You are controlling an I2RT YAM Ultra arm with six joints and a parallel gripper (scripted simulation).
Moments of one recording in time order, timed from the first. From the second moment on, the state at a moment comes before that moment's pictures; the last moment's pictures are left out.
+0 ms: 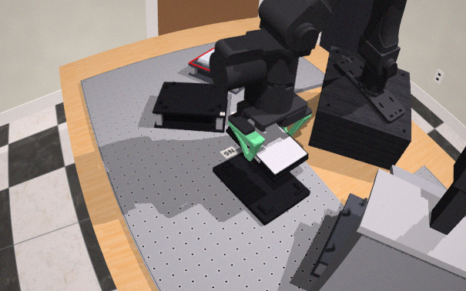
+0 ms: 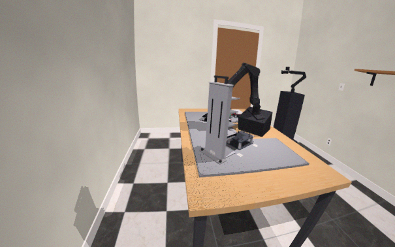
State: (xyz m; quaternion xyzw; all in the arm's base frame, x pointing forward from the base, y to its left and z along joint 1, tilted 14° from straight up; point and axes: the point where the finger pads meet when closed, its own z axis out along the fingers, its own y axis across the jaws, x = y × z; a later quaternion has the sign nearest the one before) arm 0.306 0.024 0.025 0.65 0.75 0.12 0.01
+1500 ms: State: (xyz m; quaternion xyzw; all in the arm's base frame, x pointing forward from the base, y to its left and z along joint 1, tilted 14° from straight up) arm 0.308 0.026 0.005 0.65 0.75 0.12 0.01
